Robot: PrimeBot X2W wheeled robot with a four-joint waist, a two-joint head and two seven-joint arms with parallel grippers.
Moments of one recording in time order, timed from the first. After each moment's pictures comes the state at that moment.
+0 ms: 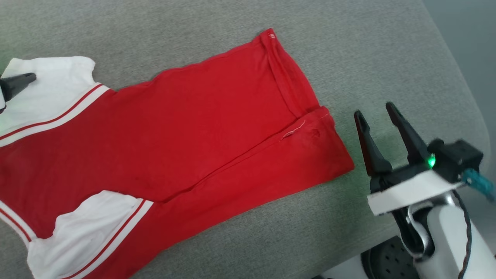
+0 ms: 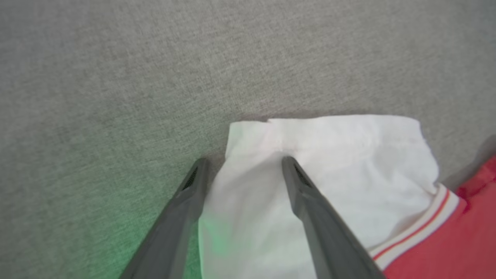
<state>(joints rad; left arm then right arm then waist) -1.17 0.87 -0.97 0.79 -1.31 -0.12 0.60 -0.27 -0.19 0.18 0.10 0.38 0.13 -0.17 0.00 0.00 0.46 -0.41</state>
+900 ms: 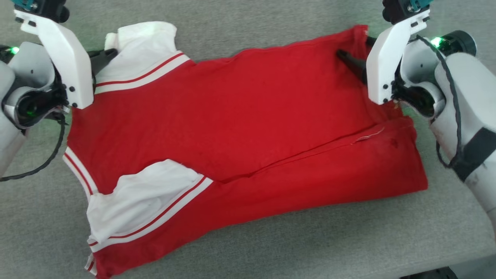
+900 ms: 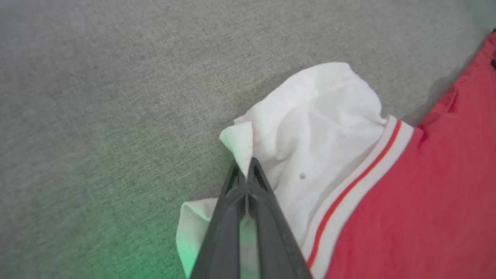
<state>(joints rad) -1.23 0.76 -1.12 0.60 -1.29 -0.13 0.40 -1.08 -0.34 0.65 0.74 0.74 0.13 0.45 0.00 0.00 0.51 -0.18</state>
